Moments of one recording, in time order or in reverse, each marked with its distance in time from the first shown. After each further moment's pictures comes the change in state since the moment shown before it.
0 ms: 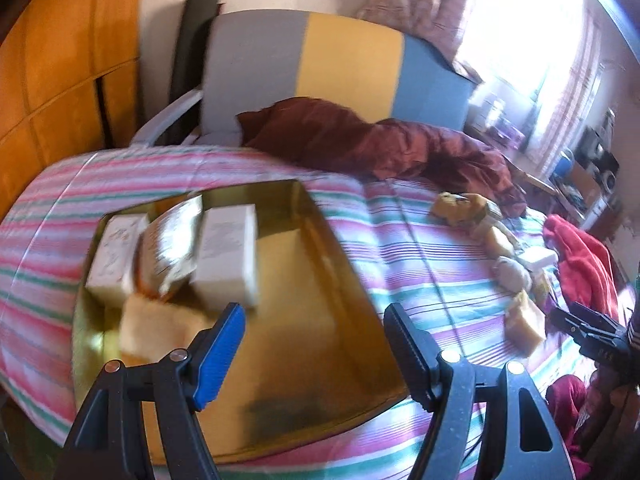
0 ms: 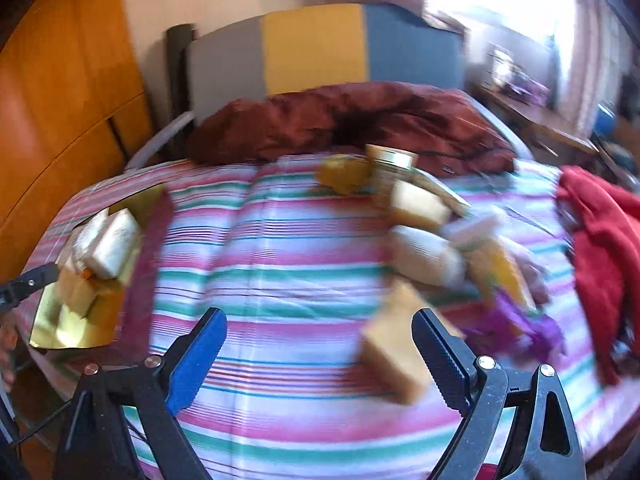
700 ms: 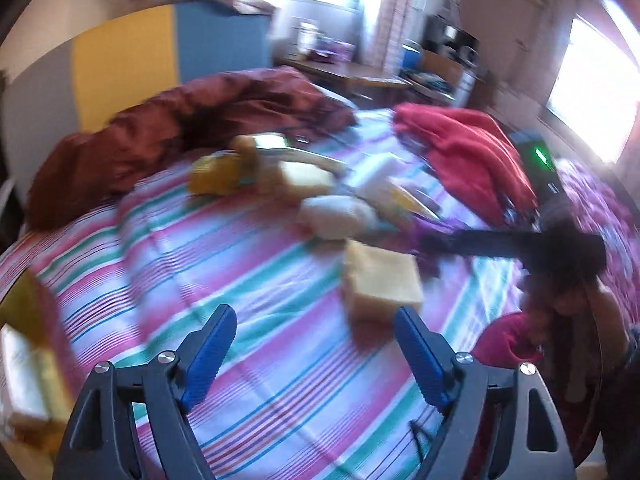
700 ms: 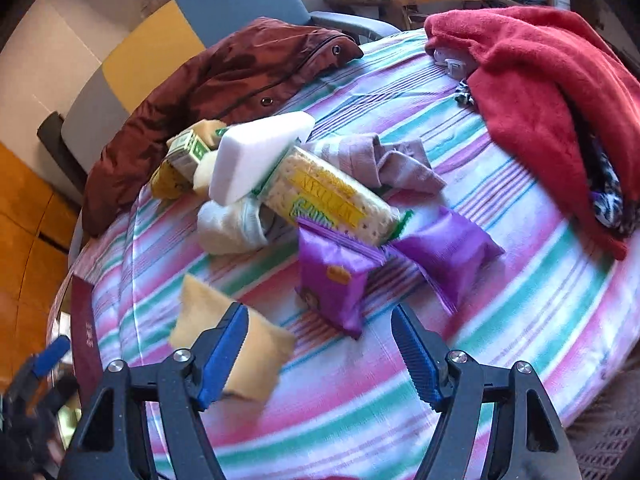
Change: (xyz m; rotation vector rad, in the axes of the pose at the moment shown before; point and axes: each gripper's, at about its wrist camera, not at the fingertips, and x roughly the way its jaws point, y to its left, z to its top) left arm 0.072 -0.210 -0.006 0.502 0.134 -0.385; right arm 0.041 -0.136 -0.020 0.483 0.140 -0.052
